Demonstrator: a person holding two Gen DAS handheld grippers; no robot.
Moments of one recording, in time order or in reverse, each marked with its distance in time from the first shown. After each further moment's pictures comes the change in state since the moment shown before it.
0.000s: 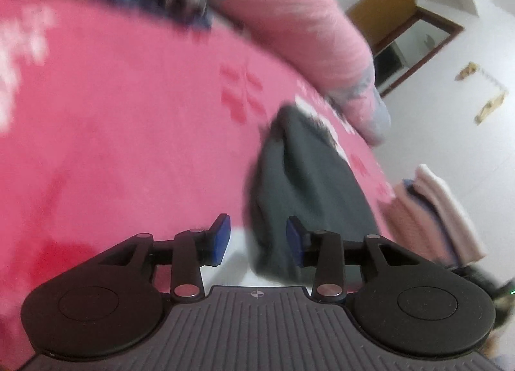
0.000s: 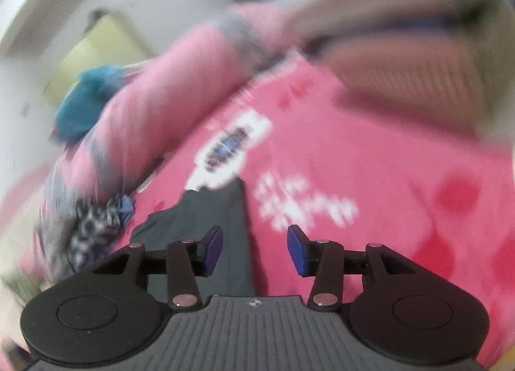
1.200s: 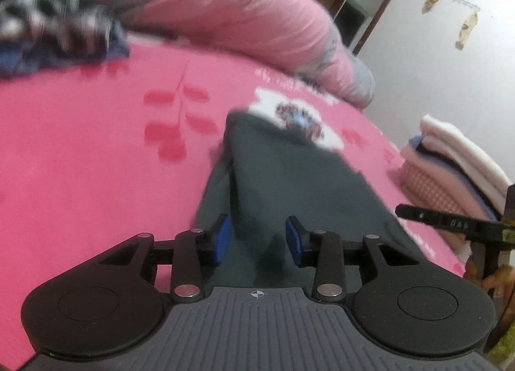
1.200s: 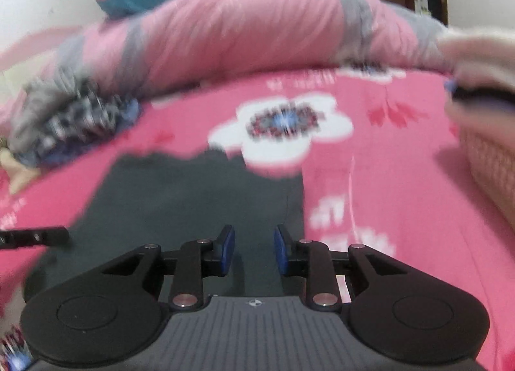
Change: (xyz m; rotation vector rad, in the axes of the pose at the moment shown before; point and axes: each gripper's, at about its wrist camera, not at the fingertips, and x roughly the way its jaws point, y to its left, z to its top) left arm 0.101 -0.045 0.036 0.262 0.065 -0.026; right arm 0.129 0.051 0.031 -0.409 0.132 0.009
